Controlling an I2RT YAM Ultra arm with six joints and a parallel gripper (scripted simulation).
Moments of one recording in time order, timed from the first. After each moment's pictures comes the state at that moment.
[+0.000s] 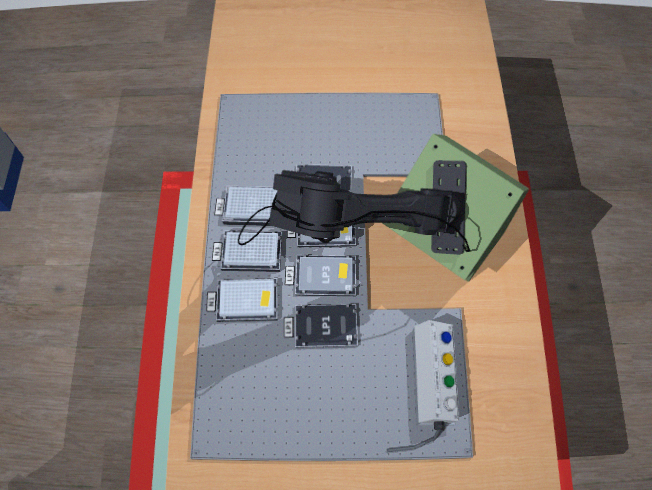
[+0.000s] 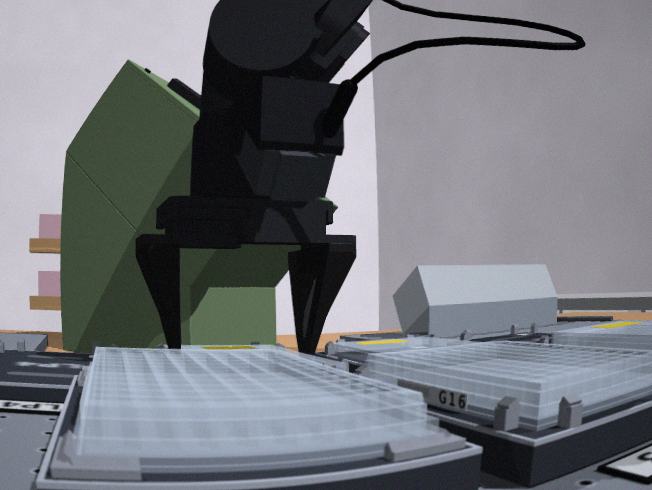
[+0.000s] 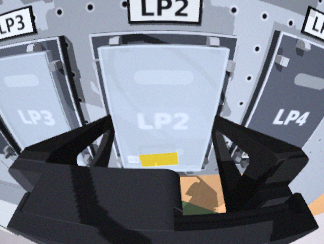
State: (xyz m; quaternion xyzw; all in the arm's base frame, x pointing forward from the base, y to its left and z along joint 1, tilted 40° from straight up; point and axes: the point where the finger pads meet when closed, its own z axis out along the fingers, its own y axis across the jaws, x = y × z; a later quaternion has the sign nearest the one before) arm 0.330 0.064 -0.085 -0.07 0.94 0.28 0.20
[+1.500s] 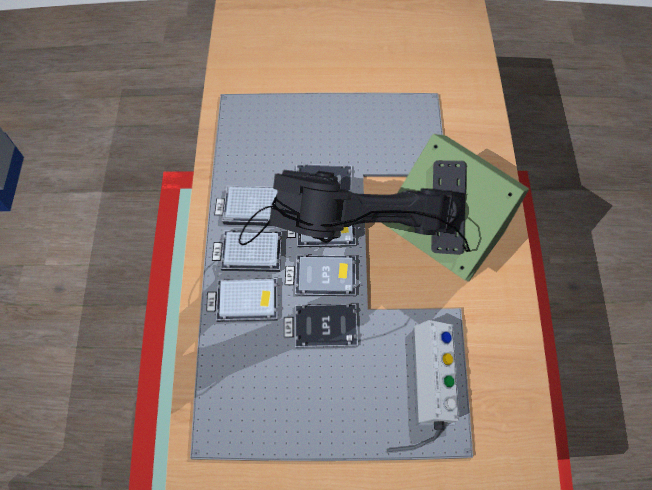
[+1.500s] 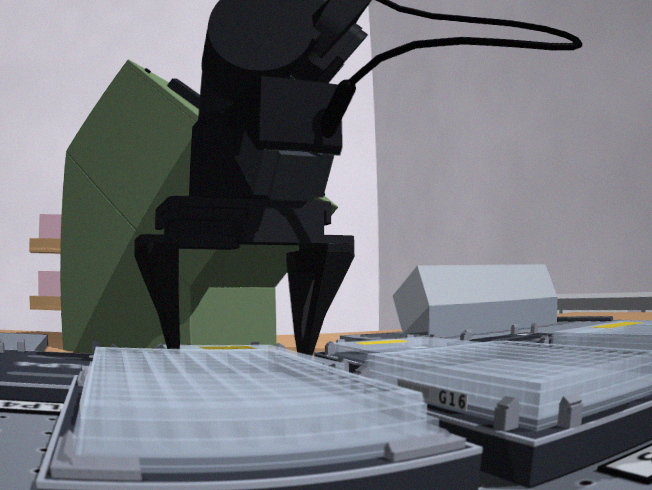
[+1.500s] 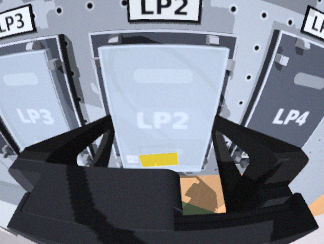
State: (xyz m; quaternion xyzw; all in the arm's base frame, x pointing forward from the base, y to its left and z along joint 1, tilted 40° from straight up) arm 0.329 0.064 -0.086 -0.07 0.94 0.28 0.20
